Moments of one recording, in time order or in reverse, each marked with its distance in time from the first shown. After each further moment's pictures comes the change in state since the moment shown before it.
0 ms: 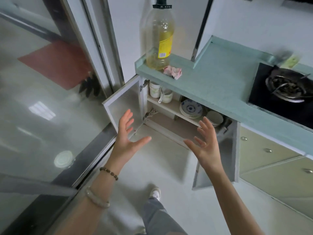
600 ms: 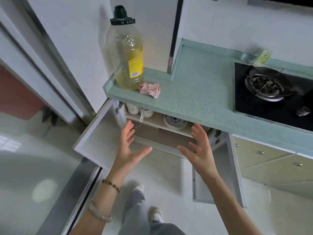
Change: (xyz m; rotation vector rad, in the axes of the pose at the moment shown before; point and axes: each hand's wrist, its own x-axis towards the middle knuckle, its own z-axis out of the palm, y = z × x) left_hand 0.180 -0.027 0.038 -0.019 -0.240 -0.017; right_hand 0.139 0.018 0.015 -0.042 0.172 0.100
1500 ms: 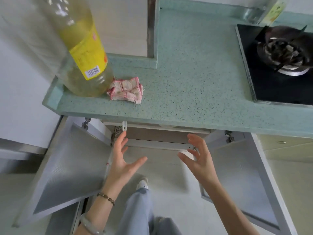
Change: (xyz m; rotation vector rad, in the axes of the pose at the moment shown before) left_hand 0.170 -0.170 0.025 0.076 -0.204 -0.131; right_hand 0.136 0.144 0.044 -0.037 0.206 0.192
